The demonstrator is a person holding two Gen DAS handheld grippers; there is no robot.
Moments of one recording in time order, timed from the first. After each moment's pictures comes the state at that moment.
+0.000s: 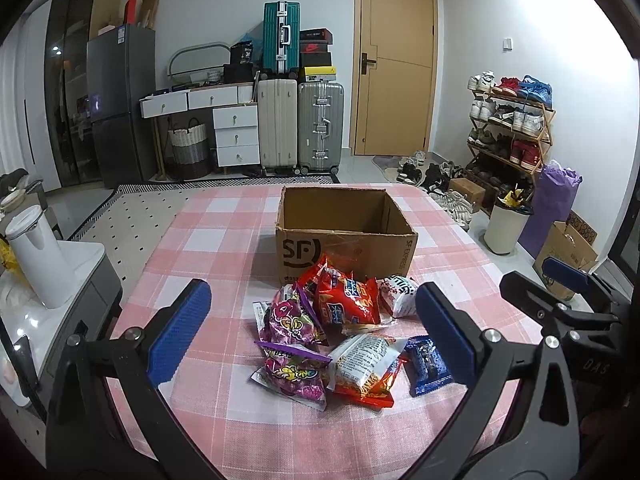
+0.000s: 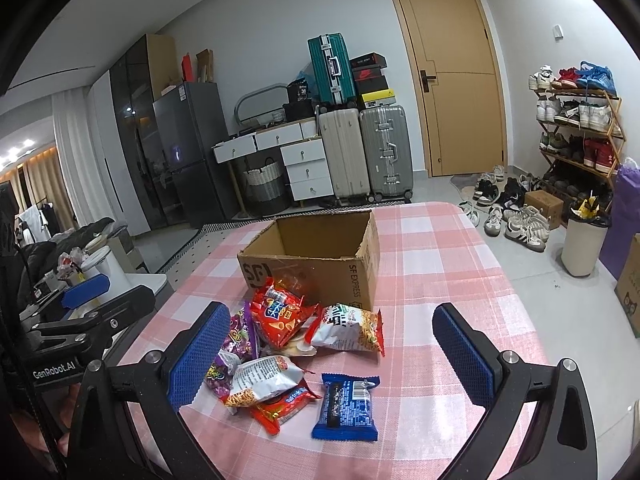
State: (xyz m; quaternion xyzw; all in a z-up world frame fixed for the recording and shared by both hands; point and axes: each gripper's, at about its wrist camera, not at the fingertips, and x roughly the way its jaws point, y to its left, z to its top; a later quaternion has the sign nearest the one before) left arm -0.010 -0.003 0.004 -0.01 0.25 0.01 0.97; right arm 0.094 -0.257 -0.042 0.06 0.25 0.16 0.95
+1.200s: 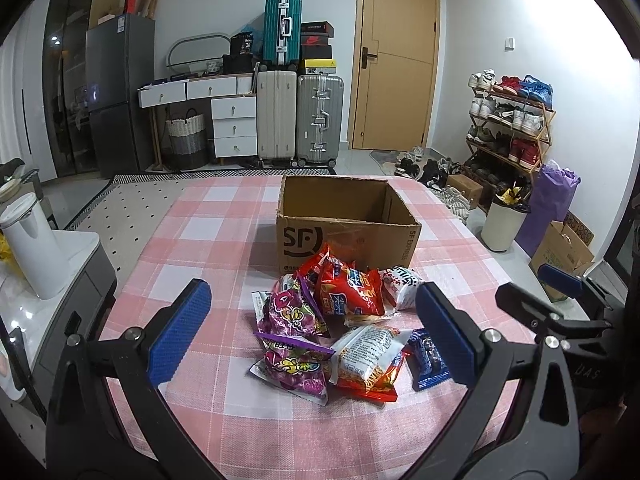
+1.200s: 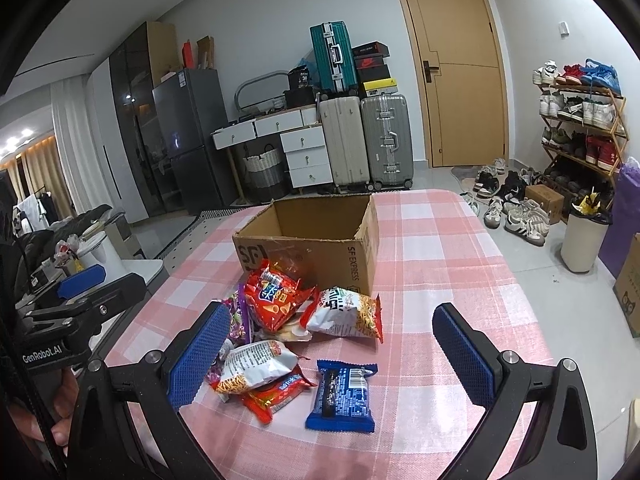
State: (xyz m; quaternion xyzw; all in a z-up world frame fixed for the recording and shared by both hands) left arm -0.002 0.007 -0.017 -0.03 0.27 0.00 0.96; right arm 0.101 -0.254 -0.061 0.04 0.28 0.16 0.95
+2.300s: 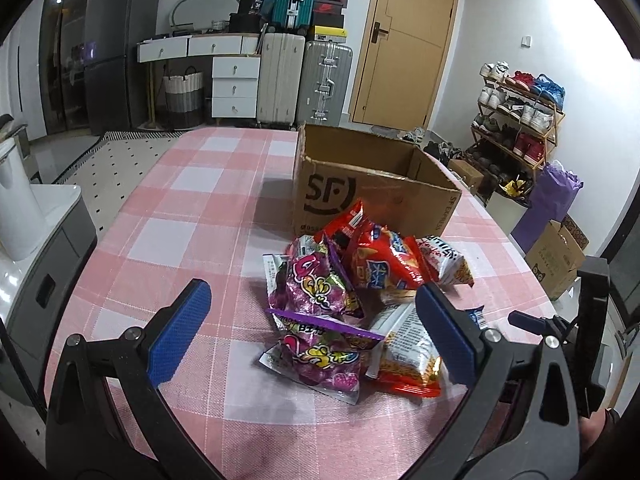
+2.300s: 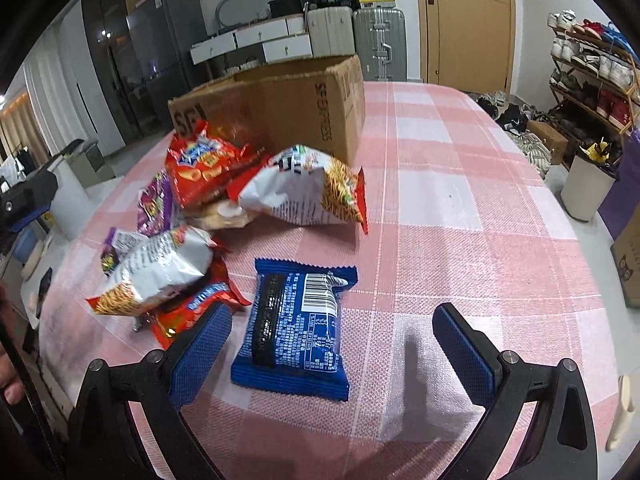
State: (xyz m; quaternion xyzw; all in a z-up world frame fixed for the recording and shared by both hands) left arm 0.058 0.058 -0.096 -0.08 0.33 -0.01 0.94; right arm 0.165 -0.241 -0.194 -0.01 0.43 0.14 0.89
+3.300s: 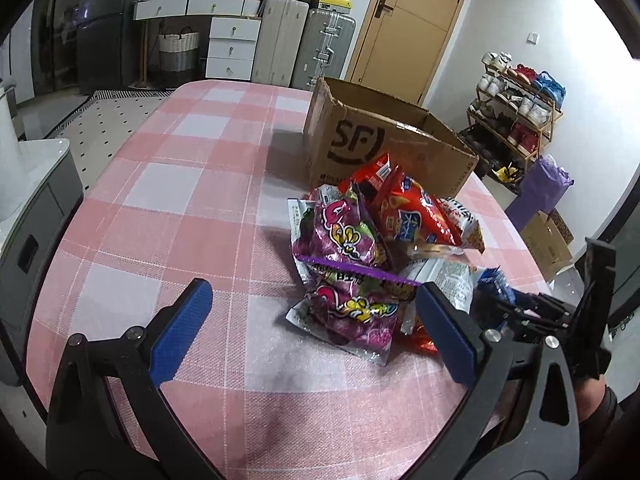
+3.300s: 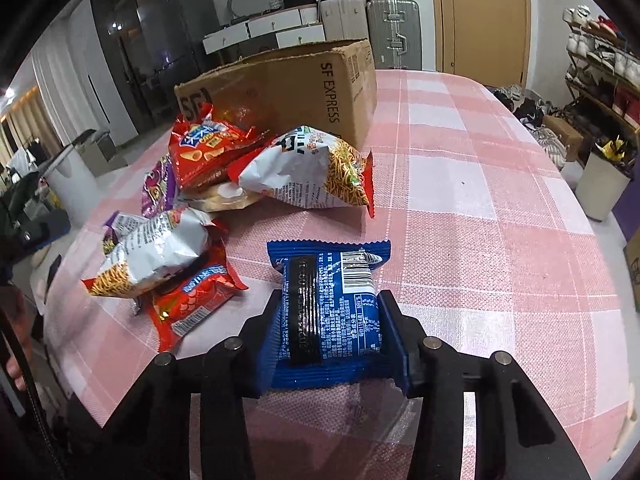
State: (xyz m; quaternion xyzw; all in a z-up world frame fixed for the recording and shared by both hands) left arm 0.051 0.090 -0.139 -0.12 0.38 -0.04 0.91; right arm 0.166 -0.247 -0.199 0.00 0.44 0.17 0.88
